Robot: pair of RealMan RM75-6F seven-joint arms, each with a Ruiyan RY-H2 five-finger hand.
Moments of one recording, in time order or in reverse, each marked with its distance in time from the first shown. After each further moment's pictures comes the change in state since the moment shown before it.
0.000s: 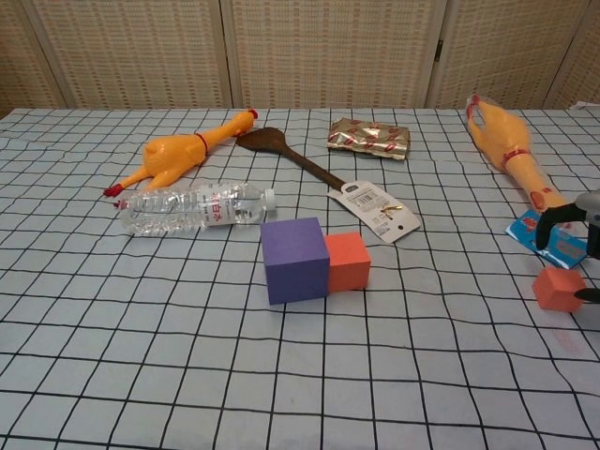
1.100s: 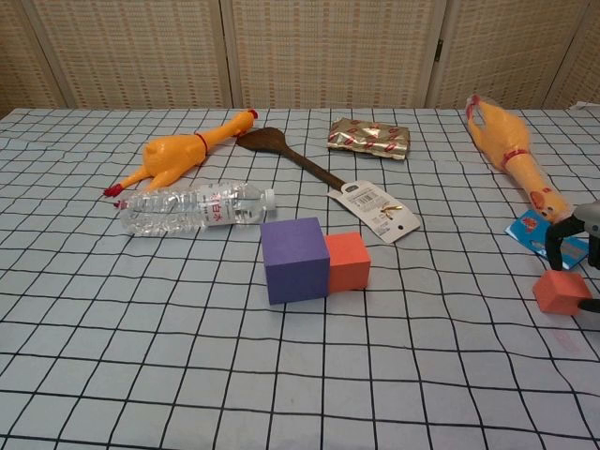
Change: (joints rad) left arm -0.001 -0.001 0.001 0.000 -0.001 -0.002 0.002; right arm -0.001 -0.009 0.013 -0.017 0.045 -0.024 -0.031
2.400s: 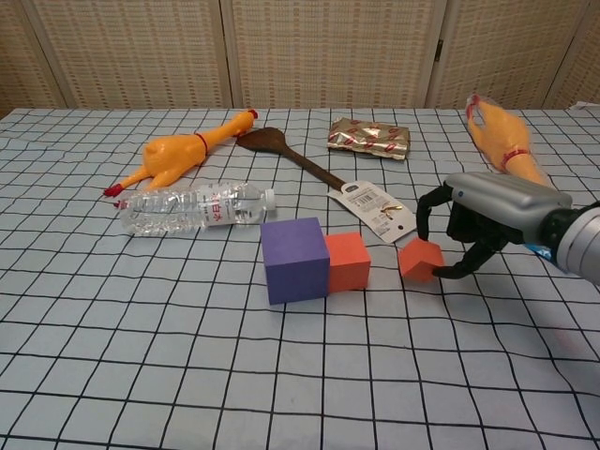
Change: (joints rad) left arm 0.002 0.004 -0.003 0.005 0.001 0.010 -0.012; right arm 0.139 -0.225 0.115 0.149 -0.095 -0.086 0.261
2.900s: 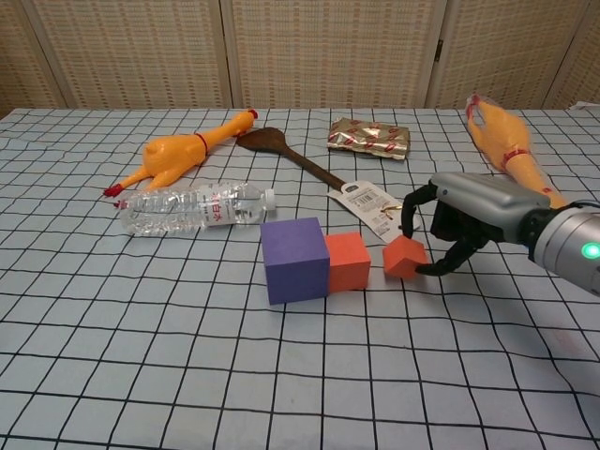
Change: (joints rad) left arm 0.000 0.000 0.001 0.000 0.002 0.000 0.003; right arm 0.023 -0.050 0.011 0.062 -0.015 -0.010 0.067
